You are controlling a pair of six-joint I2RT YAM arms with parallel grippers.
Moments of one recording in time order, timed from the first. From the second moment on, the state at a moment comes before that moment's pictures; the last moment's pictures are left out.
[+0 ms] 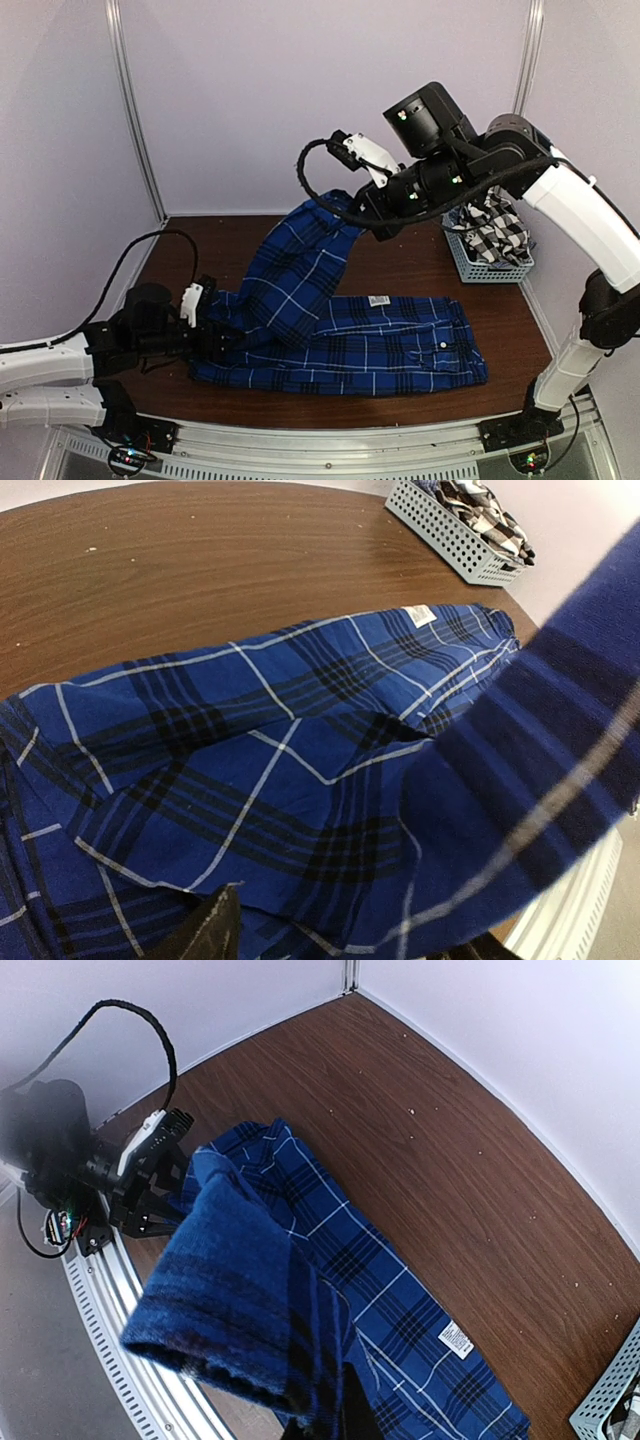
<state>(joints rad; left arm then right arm) -0.77 0.81 0.33 -0.03 0.12 -0.40 1.05 1.66 2.10 -1.14 0.09 0.09</state>
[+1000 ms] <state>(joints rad) -0.77 0.72 0.30 -0.06 0.03 -0.40 1.03 1.66 2.10 -1.15 0.04 0.06</state>
